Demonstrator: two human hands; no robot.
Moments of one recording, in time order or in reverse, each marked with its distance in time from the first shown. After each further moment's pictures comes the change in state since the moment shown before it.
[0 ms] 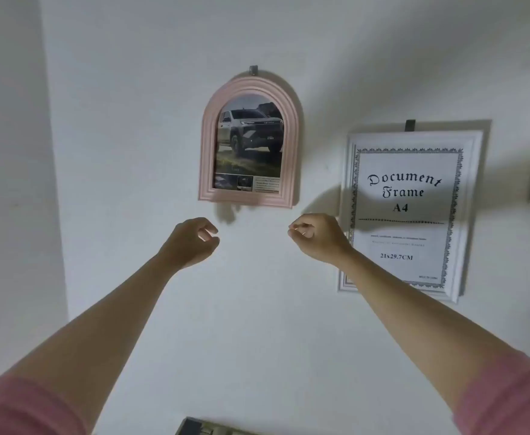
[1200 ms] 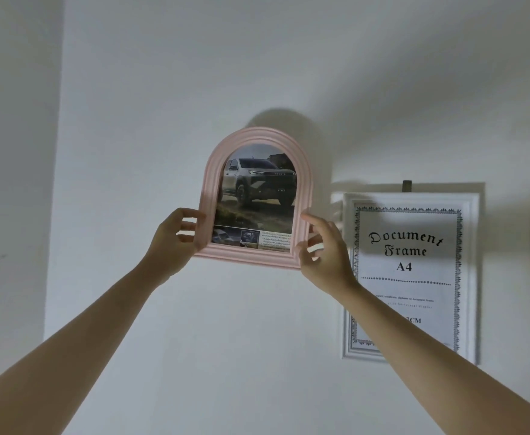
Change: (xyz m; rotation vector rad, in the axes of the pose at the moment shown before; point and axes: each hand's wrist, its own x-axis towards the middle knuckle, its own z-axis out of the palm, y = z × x) left_hand 0.032 0.044 -0.061 -0.508 0.188 0.087; right_hand 0.034 -0.030 -0.023 0.148 0.356 -0.270
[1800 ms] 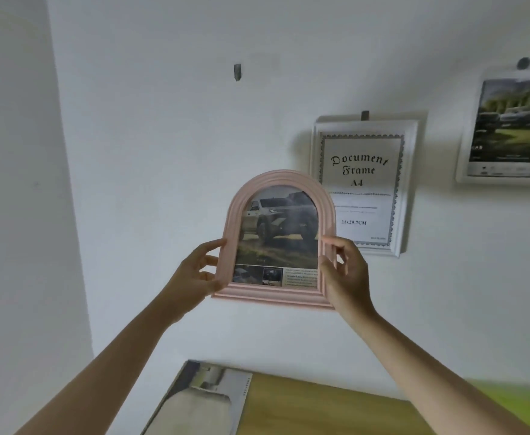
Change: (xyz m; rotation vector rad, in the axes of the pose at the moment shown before) left_hand -0.231 0.022 0.025 -0.124 -0.384 -0.302; right_hand -0.195 -0.108 -0.106 0.189 0.079 0.459
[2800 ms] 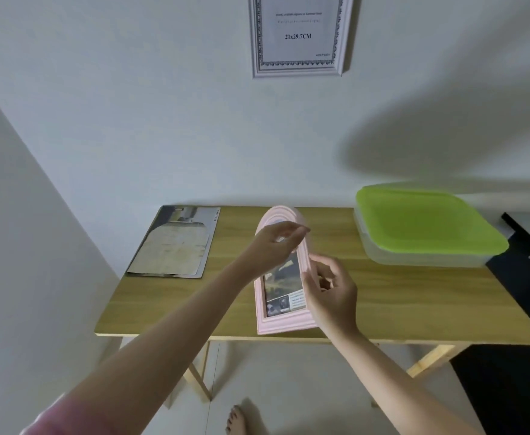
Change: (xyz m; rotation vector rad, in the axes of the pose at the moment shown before) left_hand -0.184 -0.034 0.220 0.017 -0.401 -0.172; right_hand -0.324 -0.028 -0.093 -0.182 0.160 0.548
